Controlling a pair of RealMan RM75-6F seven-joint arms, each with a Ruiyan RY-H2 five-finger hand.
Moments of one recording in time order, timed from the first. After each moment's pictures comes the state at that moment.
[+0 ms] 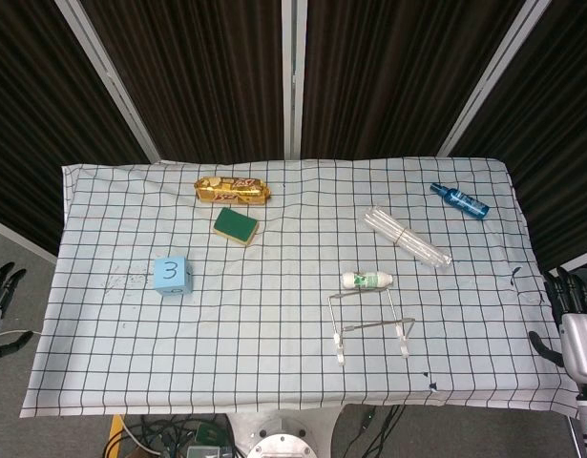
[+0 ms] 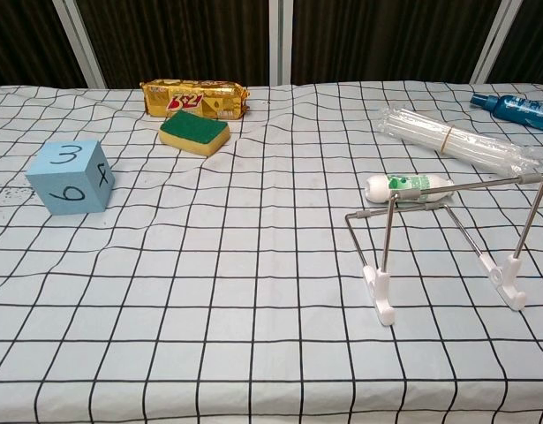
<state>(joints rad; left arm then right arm) -0.16 -1.05 0.10 -1.48 1.45 1.59 0.03 0.06 -1.03 0.08 -1.66 -1.42 1.48 -0.10</state>
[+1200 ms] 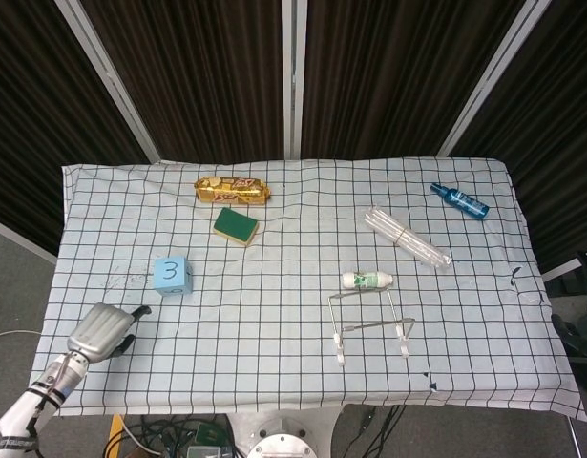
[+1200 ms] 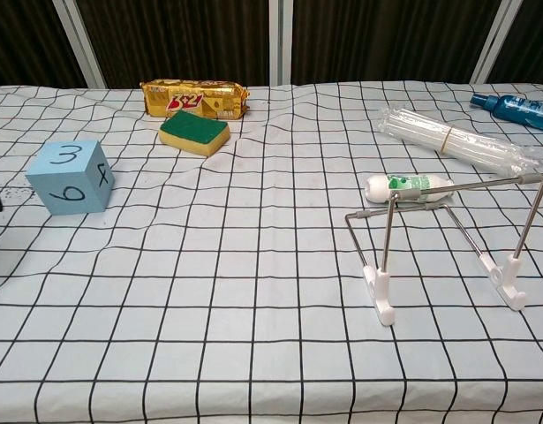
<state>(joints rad) -0.41 -1.10 0.07 -1.76 1.43 0.99 0.34 0.06 -0.92 0.14 -1.77 -1.37 1.51 -0.09</state>
